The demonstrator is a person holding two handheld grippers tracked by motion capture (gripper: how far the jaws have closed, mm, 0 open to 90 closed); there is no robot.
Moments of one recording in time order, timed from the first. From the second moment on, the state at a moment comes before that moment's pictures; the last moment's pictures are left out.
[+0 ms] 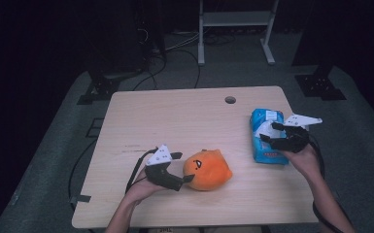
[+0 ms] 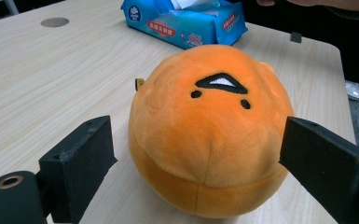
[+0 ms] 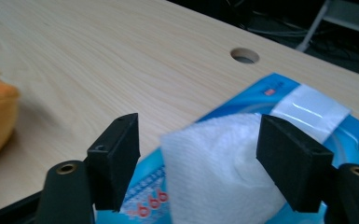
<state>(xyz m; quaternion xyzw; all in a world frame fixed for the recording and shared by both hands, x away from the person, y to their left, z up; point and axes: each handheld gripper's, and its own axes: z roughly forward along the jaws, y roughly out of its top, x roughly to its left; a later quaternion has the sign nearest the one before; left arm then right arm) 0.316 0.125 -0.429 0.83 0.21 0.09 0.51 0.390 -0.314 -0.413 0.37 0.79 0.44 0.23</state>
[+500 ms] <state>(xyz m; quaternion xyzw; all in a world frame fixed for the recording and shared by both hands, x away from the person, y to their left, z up) 0.320 0.119 -0.442 0.83 0.20 0.07 0.51 0.406 -0.331 -0.431 0.42 0.77 0.43 0.22</state>
